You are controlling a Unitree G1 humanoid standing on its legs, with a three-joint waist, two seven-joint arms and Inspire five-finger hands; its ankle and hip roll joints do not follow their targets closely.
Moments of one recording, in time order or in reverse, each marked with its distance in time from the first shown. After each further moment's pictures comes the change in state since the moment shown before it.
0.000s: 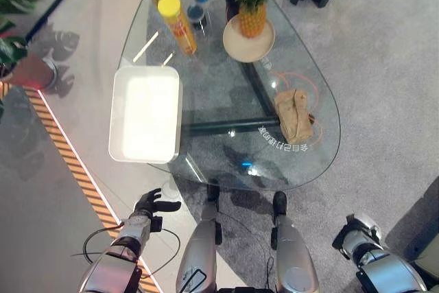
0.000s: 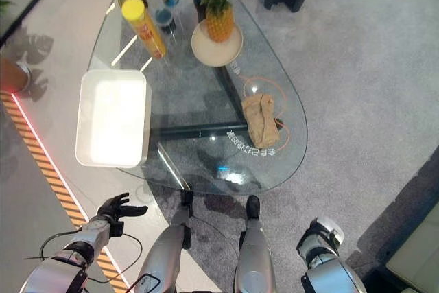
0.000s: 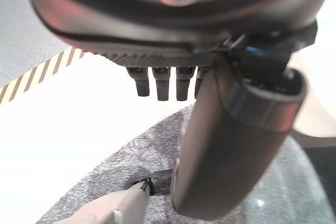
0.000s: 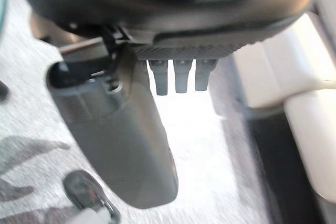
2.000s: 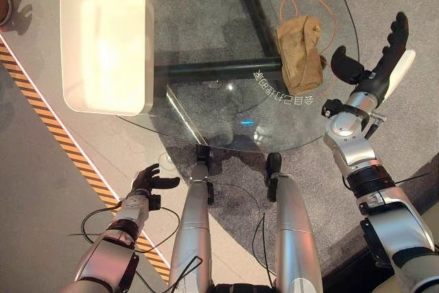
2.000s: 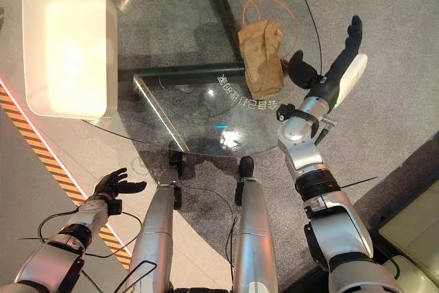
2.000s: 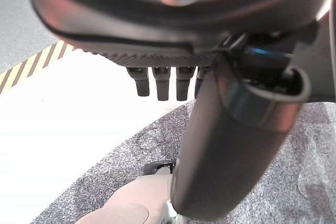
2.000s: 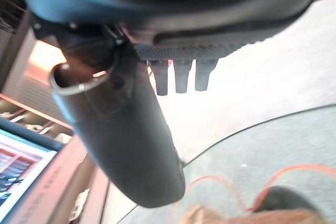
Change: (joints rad) left arm -0.061 0.030 -0.047 -0.041 -0.112 -0.036 0.014; right arm -0.316 -0.076 -0.047 -0.824 0.433 -0.345 -0.614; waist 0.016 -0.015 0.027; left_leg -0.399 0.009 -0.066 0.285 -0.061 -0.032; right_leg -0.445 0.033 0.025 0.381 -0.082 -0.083
